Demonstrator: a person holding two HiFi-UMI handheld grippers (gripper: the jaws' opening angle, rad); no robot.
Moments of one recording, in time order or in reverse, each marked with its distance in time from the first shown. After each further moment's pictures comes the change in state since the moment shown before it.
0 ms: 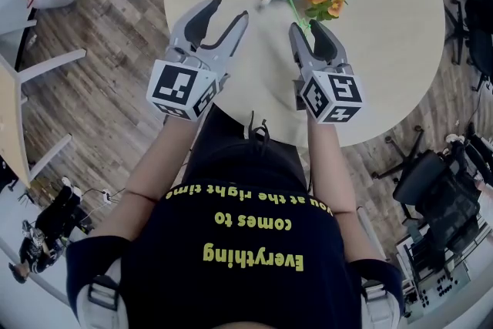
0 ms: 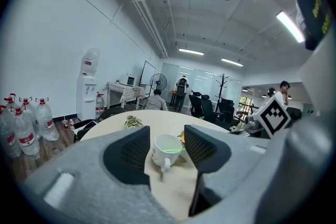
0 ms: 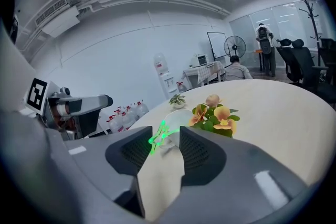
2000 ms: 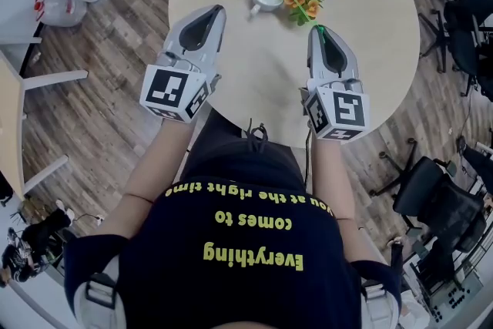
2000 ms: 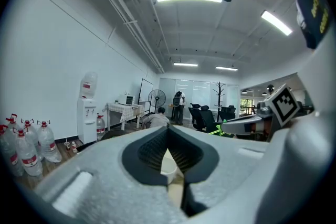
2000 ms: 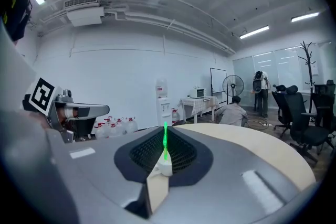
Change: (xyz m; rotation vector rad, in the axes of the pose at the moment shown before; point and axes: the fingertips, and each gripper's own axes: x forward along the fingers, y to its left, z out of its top) left arm -0.053 -0.037 0.064 0.110 -0.170 0.018; right arm -0.108 0.023 0.087 -0.236 -0.272 -0.109
